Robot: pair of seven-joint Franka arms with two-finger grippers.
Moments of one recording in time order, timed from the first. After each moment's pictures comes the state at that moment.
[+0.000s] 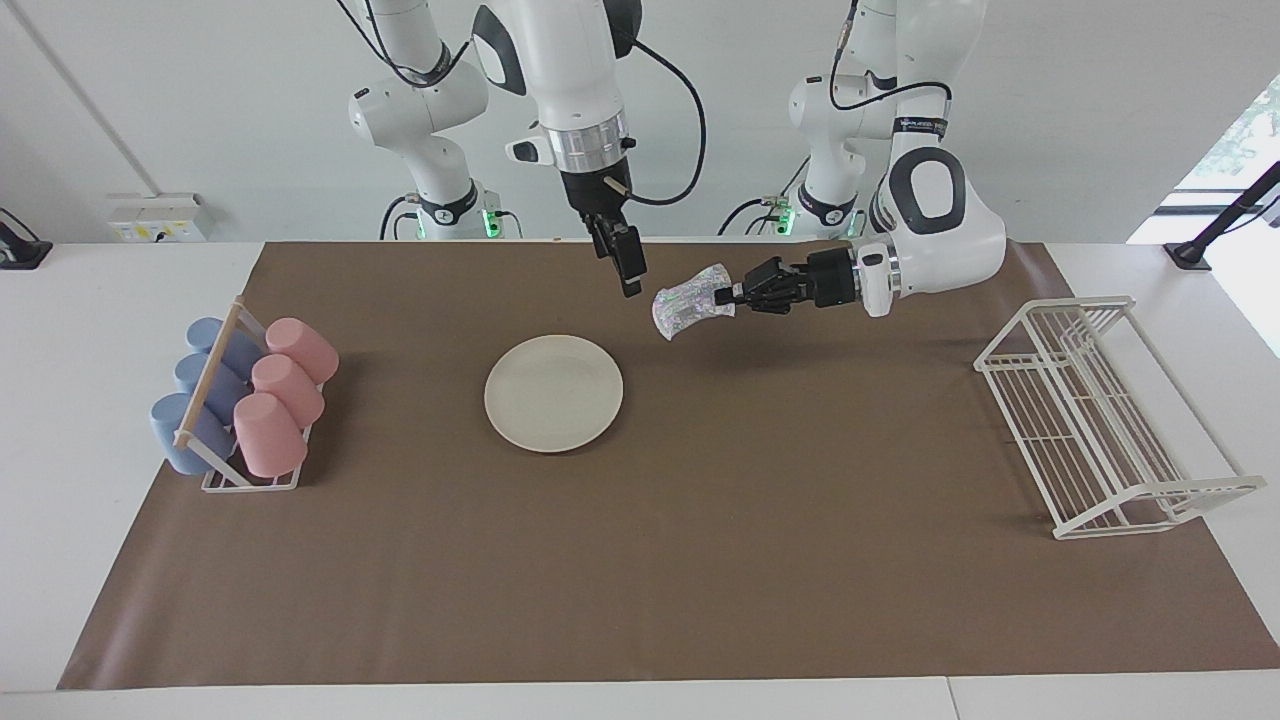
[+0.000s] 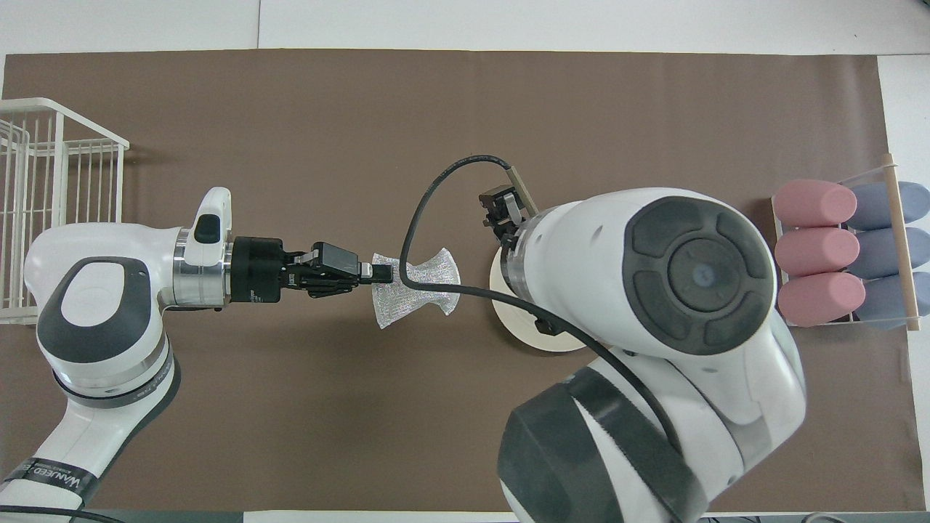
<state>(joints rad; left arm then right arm) -0.20 -0.03 -0.04 -2.21 -1.36 1.89 0.32 0.48 0.01 0.07 -1.72 0.05 1.92 1.65</state>
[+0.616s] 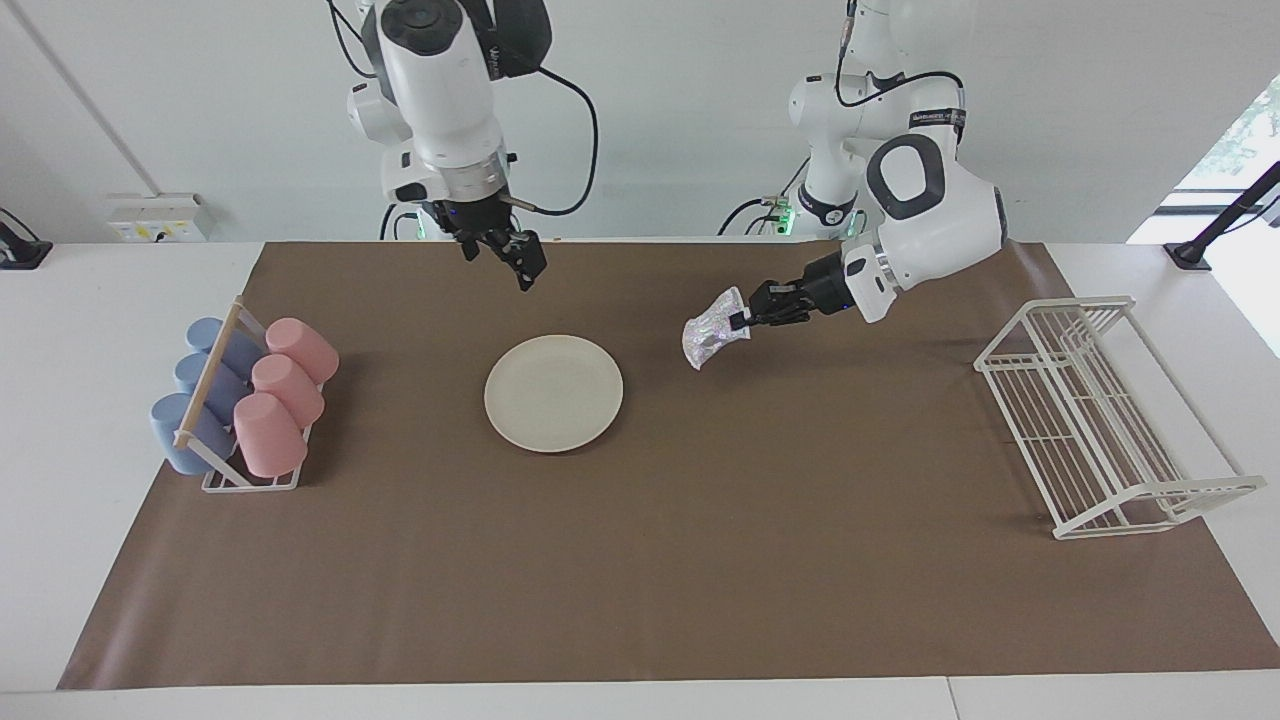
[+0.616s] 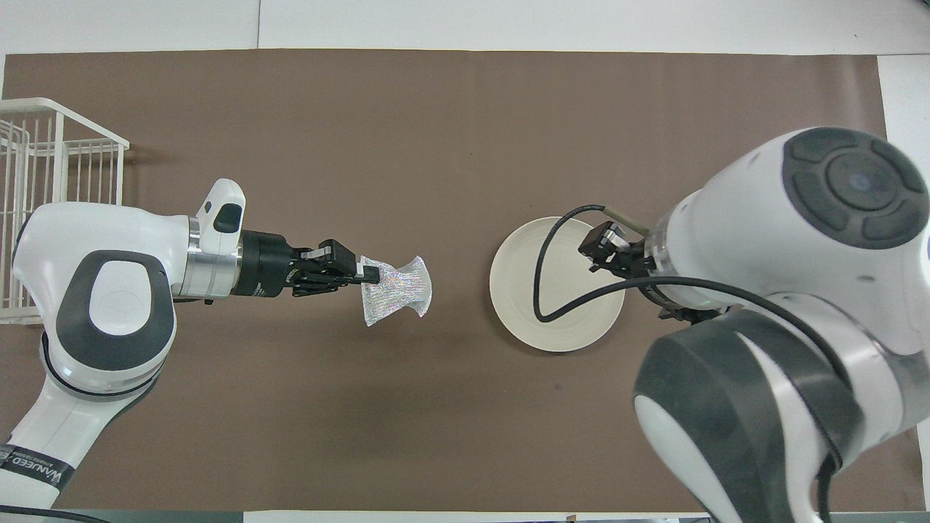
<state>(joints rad) -0.25 -0.03 -0.06 -2.12 -0.92 2.03 -0.06 0.23 -0.07 0.07 -1.78 0.05 1.66 0.80</state>
